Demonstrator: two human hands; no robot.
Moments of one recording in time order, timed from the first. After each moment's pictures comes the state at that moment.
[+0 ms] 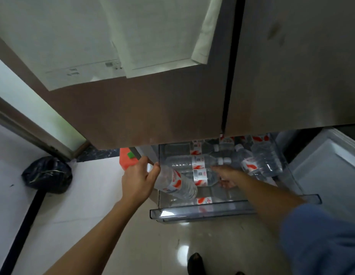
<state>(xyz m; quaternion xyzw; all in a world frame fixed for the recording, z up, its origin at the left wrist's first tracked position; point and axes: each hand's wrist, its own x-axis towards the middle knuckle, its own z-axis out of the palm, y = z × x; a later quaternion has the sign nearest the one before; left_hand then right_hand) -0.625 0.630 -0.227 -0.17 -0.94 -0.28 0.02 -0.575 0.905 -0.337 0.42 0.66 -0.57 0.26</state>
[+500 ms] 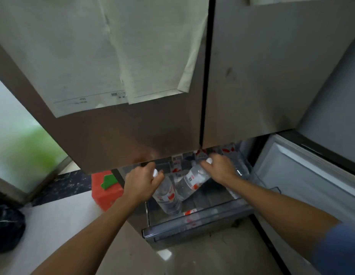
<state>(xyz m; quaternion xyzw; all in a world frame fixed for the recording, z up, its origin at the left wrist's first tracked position) -0.650 0.657 -0.201 -0.36 -0.92 -0.17 0.04 -0.536 0.888 -0.226 0.33 0.89 -0.31 -0.07</state>
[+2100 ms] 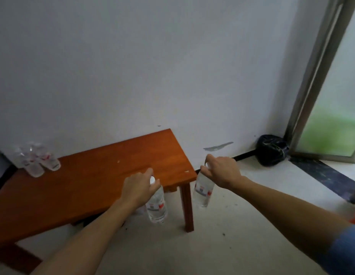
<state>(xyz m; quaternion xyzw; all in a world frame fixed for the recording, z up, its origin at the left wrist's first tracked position) 0.029 -0.139 -0.136 0.34 -0.93 0.02 0.12 -0.195 0.008 -0.136 -0.52 0.85 -0.11 -0.07</state>
